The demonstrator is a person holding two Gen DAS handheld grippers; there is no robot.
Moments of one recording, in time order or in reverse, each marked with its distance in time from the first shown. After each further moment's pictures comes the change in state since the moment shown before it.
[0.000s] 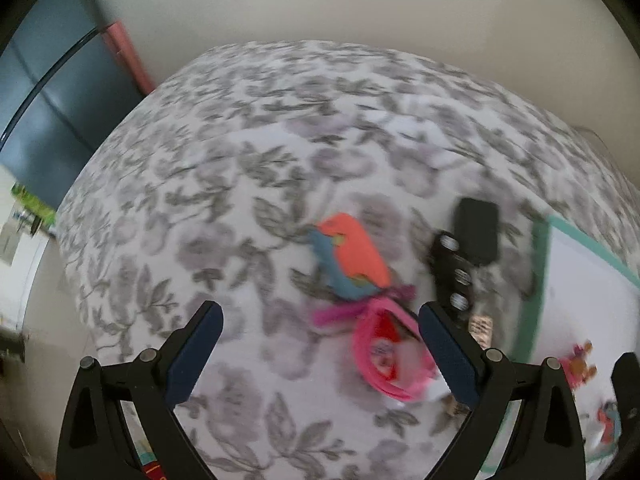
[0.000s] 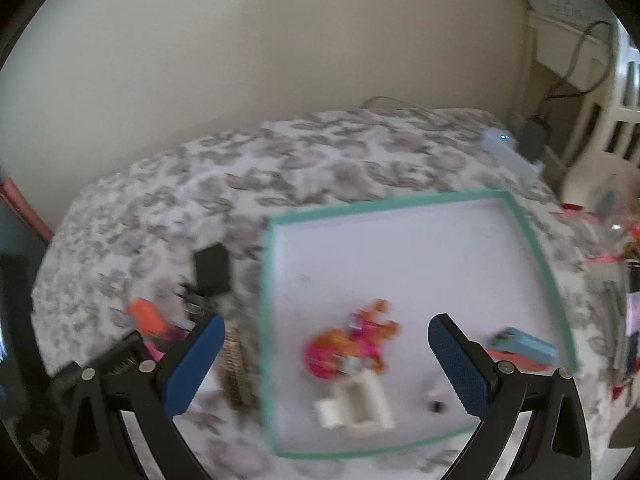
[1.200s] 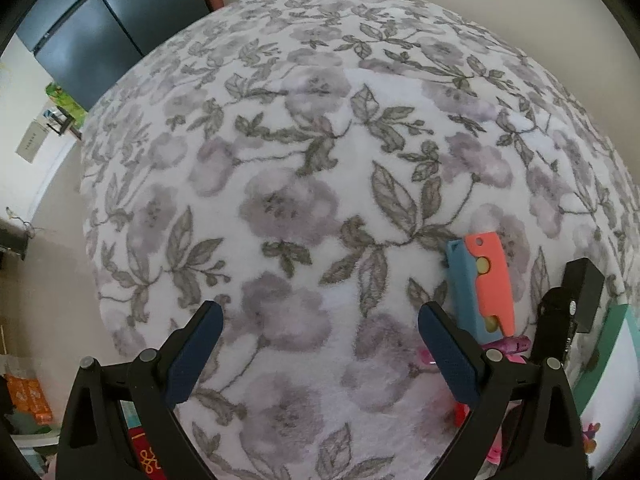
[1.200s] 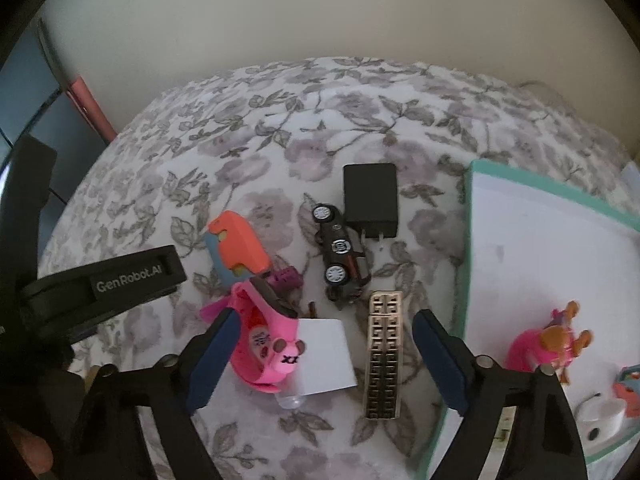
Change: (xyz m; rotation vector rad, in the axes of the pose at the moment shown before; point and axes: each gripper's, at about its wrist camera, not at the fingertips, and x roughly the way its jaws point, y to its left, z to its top) left arm 0.060 0.077 0.009 -0.275 0.183 0.063; right arm 0.071 0.104 -0.046 -0.283 0.152 0.230
